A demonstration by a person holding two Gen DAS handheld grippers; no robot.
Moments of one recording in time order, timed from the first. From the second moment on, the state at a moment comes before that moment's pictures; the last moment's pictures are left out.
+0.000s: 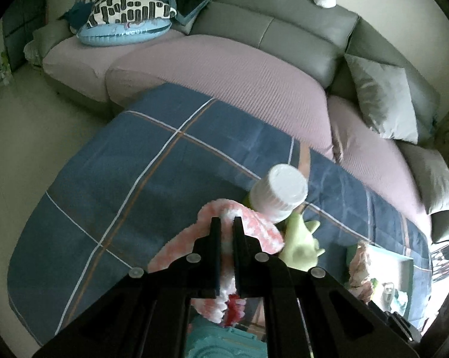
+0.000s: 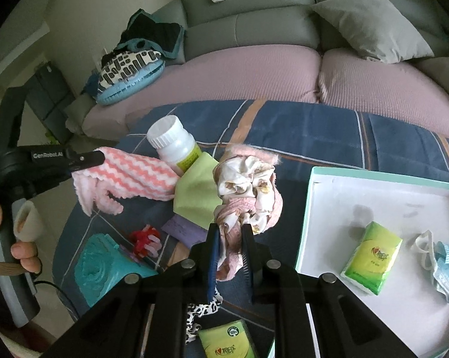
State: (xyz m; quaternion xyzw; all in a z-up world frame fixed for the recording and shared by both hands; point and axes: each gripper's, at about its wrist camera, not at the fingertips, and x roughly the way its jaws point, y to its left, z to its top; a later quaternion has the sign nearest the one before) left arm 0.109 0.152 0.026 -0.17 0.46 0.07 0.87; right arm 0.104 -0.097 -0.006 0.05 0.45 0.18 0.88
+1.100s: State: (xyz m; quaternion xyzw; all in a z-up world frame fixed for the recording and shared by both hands) left arm 0.067 0.002 0.151 -0.06 0.31 -0.09 0.94; right arm 0.028 -0.281 0.092 0.13 0.31 -0.01 0.94
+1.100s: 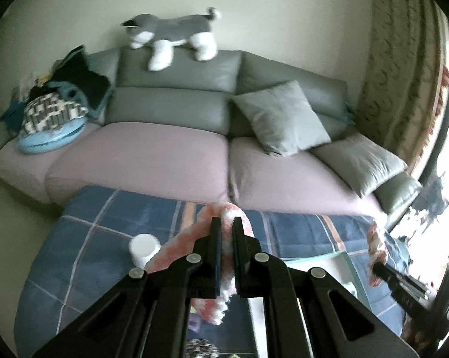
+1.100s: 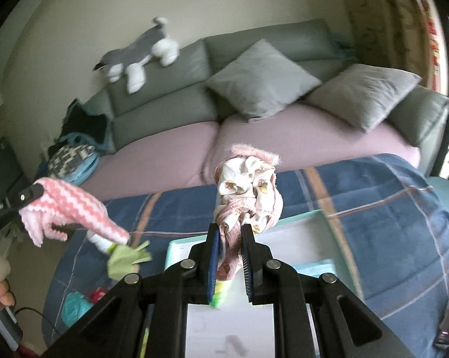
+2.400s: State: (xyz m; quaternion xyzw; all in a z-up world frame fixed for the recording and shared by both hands) left arm 0.125 -0.213 -0.015 0.07 0.47 -0.21 0.85; right arm 0.101 -0.359 -0.037 0.17 0.46 -0.06 0.87
